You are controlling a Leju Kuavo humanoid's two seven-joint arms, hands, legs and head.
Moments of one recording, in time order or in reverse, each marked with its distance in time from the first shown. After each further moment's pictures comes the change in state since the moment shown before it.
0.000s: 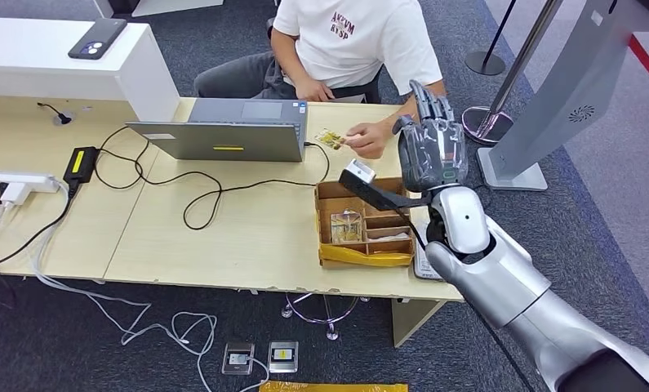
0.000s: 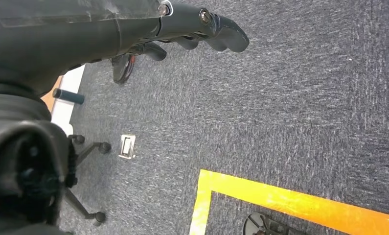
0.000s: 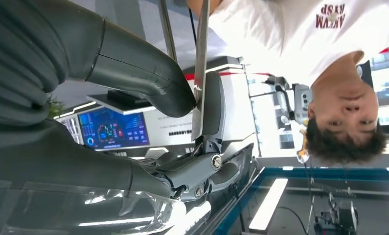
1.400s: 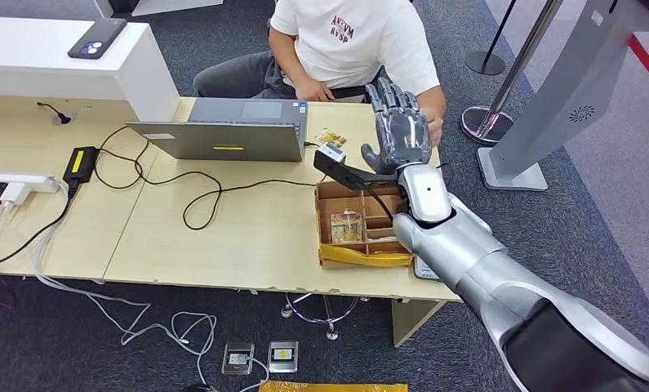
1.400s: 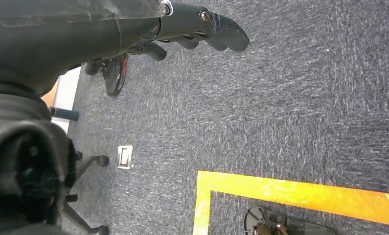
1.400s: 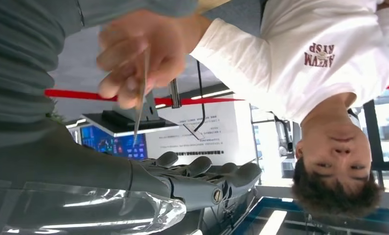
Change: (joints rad) left arm -0.032 -0.010 -0.129 0.000 0.003 -0.022 0.062; right arm -0.174 0.242 0.142 0.522 -0.221 -0.126 -0.106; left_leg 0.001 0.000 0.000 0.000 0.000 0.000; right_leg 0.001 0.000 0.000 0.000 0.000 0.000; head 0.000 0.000
